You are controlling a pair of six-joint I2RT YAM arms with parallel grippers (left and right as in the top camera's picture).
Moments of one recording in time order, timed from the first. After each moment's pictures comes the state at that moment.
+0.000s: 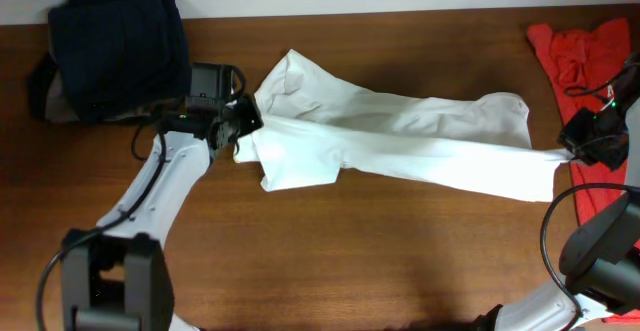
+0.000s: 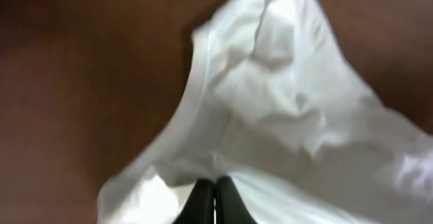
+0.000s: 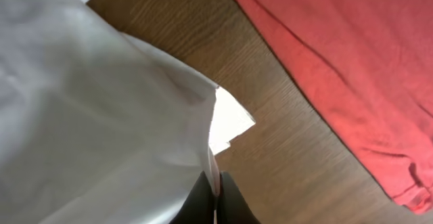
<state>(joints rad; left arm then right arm) -0.18 1.73 1.24 -0.44 0.08 -0.52 -0.52 1.88 1.66 -1.26 0.04 0.29</state>
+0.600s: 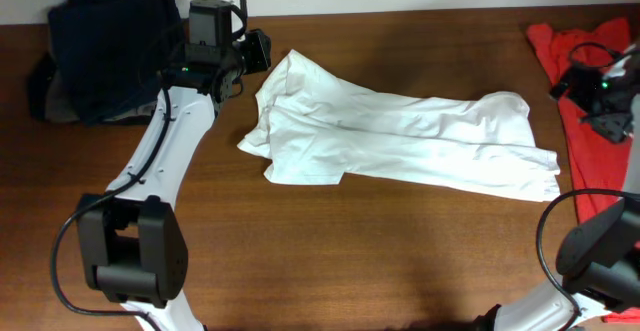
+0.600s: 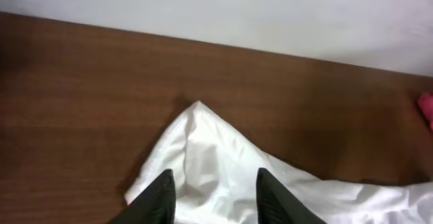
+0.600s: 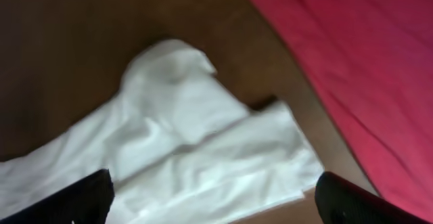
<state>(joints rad) -0.18 1.92 1.61 -0.34 0.17 -0.32 -0.46 1.88 1.80 -1.13 -0.13 0.25</state>
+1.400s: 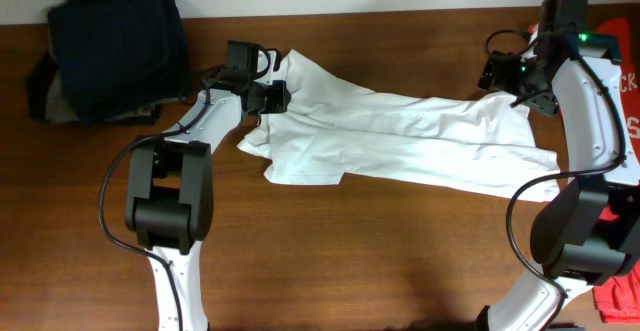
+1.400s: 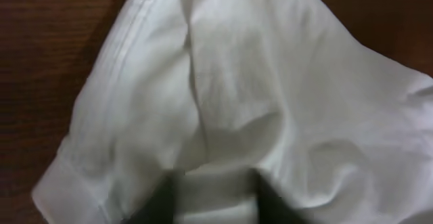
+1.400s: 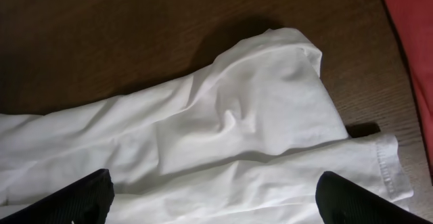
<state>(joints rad) -0.20 2.25 1.61 -0.35 0.30 -0.16 -0.20 1.95 1.80 -1.06 -0.04 0.24</state>
